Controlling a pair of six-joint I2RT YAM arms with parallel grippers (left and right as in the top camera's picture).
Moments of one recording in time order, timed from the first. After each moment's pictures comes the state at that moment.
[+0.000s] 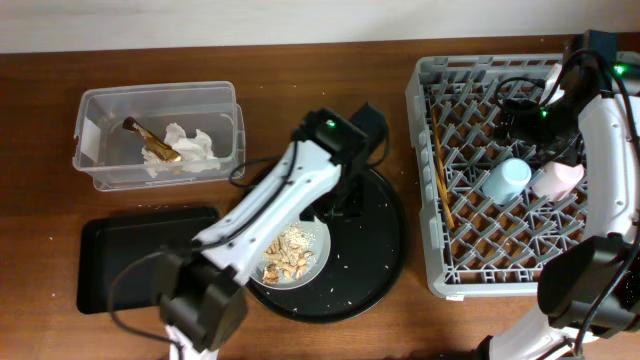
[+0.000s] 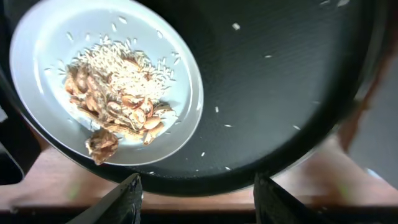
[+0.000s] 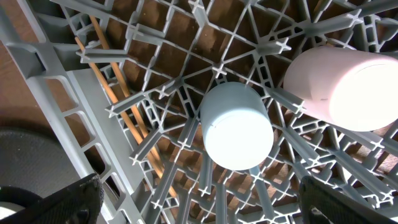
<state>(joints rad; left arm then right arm) -0.73 2.00 1.87 -1.50 0.03 -0.71 -0.25 1.85 1.82 -1.34 -0.08 0.15</state>
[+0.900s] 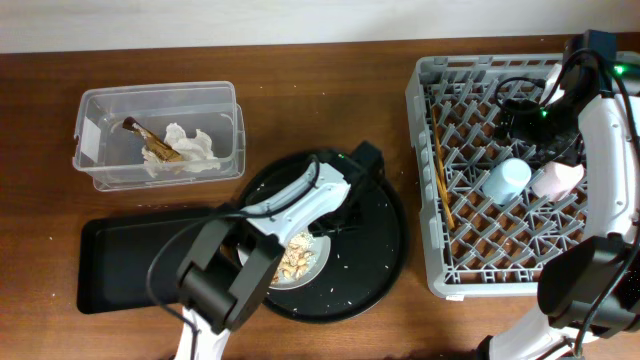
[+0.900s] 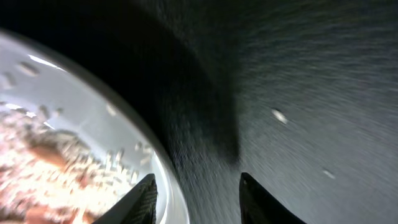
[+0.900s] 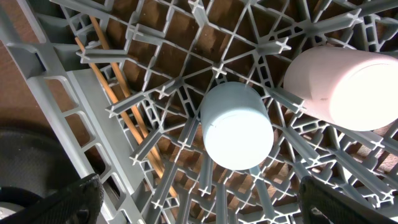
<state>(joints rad) -0.73 2.12 1.55 -1.05 -0.01 -0.84 -0.25 1.85 1.82 -1.34 -0.08 0.15</state>
